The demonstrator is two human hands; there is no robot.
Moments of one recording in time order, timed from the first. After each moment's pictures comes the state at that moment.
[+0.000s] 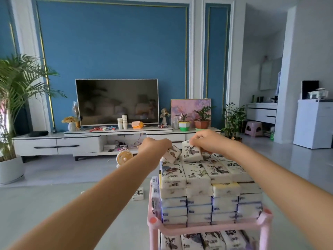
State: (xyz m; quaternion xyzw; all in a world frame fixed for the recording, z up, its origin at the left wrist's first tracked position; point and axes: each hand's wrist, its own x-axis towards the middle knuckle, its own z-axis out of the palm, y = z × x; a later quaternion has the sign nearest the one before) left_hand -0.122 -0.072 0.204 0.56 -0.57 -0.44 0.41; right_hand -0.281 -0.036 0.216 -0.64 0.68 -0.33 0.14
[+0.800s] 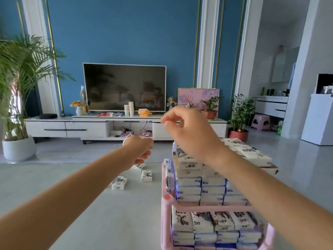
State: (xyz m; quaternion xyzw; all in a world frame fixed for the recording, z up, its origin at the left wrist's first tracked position) left_hand -0.040 -0.090 0.162 0.55 -0.63 -0.41 0.37; right_hand -0.159 0.027 0.212 -0.72 0.50 -0.48 0.01
